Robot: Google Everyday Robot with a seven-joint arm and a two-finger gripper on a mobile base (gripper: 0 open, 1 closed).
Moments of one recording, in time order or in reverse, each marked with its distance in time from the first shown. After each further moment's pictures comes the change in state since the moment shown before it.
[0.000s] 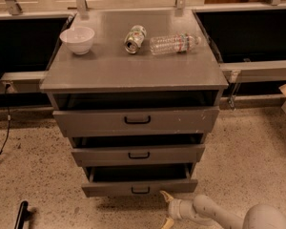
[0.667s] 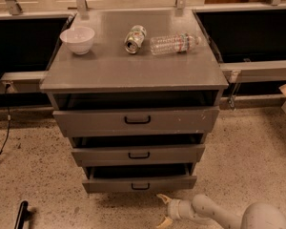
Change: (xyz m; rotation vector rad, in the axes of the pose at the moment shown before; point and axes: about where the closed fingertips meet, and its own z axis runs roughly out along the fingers) arm -0.001 0.001 0.003 -0.012 0.008 0.000
